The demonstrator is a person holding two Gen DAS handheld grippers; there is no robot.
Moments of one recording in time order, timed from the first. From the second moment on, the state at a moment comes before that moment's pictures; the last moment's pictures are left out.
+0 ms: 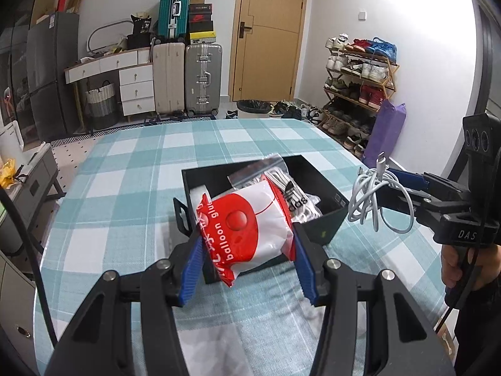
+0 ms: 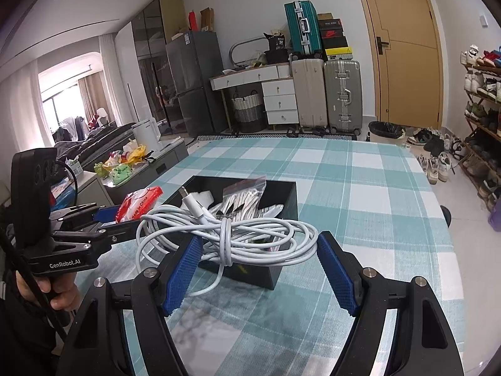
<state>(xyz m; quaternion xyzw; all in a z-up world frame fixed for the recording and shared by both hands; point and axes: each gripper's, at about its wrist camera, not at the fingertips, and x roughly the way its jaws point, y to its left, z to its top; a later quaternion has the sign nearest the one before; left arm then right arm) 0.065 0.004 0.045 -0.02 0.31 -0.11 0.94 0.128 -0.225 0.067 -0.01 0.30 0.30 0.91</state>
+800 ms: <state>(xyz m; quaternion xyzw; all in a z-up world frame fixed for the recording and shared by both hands) 0.109 0.014 0.057 -0.01 0.30 -0.10 0.95 0.177 -0.179 0.076 -0.08 0.31 0.25 0.91</state>
